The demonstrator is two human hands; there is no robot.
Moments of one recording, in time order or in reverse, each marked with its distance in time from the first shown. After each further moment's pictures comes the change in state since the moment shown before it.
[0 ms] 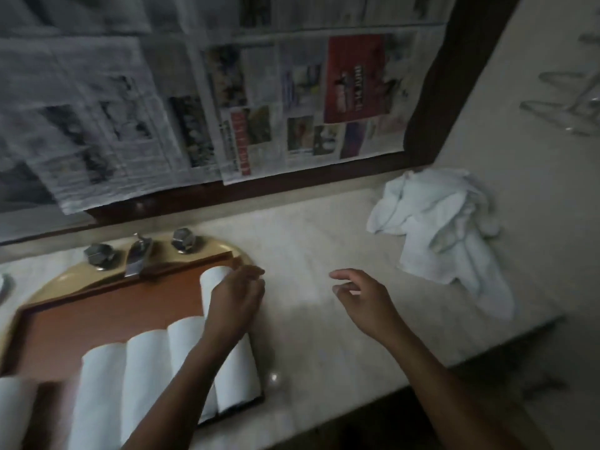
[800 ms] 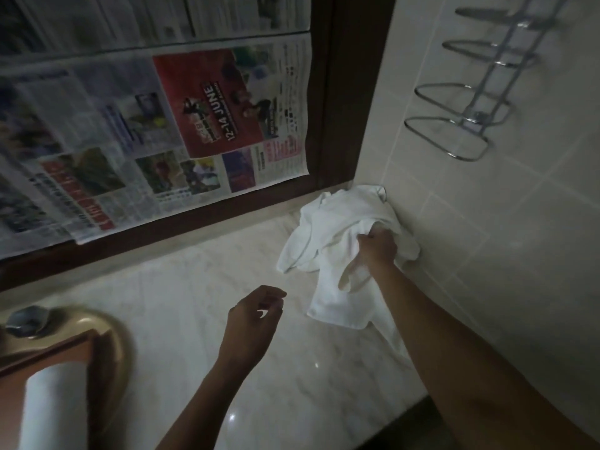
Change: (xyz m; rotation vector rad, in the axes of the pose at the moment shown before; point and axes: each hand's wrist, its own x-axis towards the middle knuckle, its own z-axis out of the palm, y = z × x) left_hand 0.084 0.171 0.257 -0.094 -0.186 0.025; right_hand 0.247 0.191 -0.260 -0.141 0.528 0.530
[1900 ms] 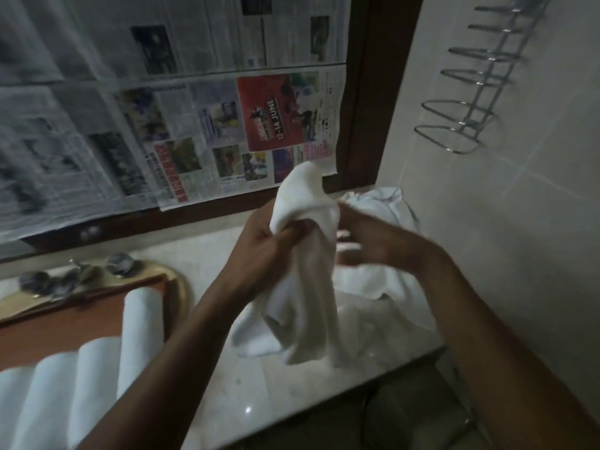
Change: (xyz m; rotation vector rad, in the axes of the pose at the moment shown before) left_hand -0.112 0.143 -0.110 -0.366 0.001 0.369; right_hand -0.249 -0.078 -0.171 0.136 -1.048 -0.888
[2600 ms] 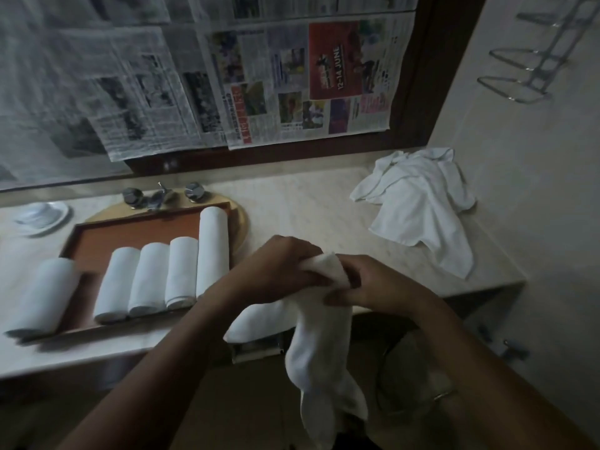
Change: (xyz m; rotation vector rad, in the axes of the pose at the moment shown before) left_hand -0.178 -0.001 -0.048 0.703 -0.421 -0.063; right_hand -0.091 0.001 0.185 0.083 -0.127 0.099
